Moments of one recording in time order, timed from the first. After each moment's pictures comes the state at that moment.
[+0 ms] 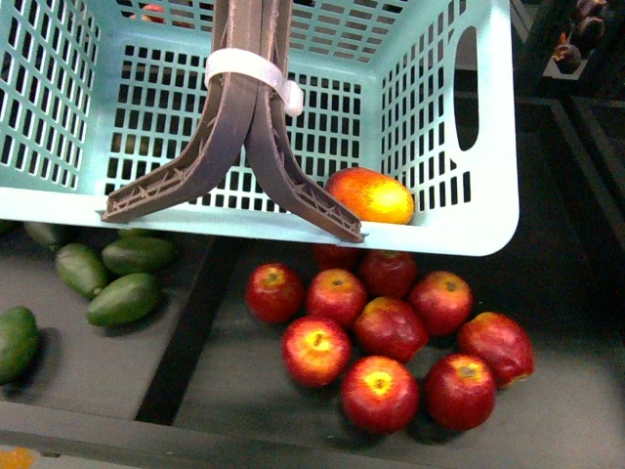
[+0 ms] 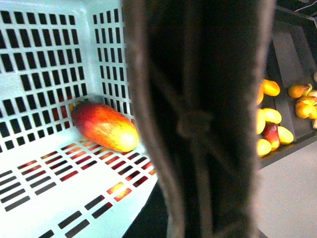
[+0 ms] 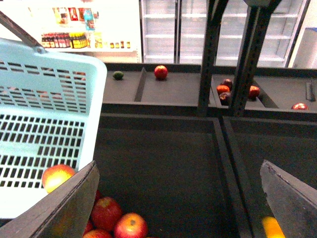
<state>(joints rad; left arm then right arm) -0.44 1.58 1.20 -0.21 0.32 -0.36 0.00 0.05 0.05 -0.01 0.00 0.00</state>
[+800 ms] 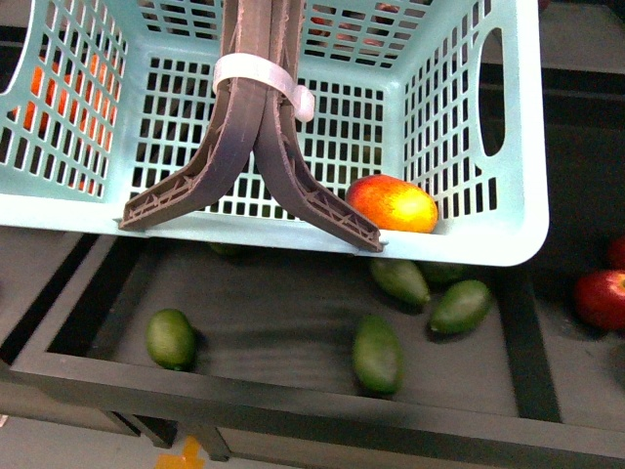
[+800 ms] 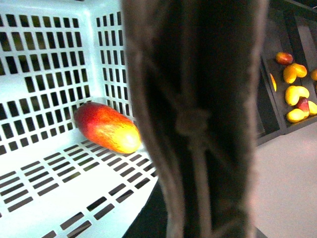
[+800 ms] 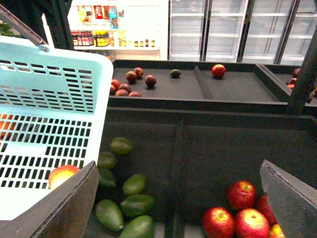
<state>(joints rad) -0.44 1.58 1.20 -0.21 0.33 -0.36 0.00 0.05 0.05 -0.01 0.00 0.00</state>
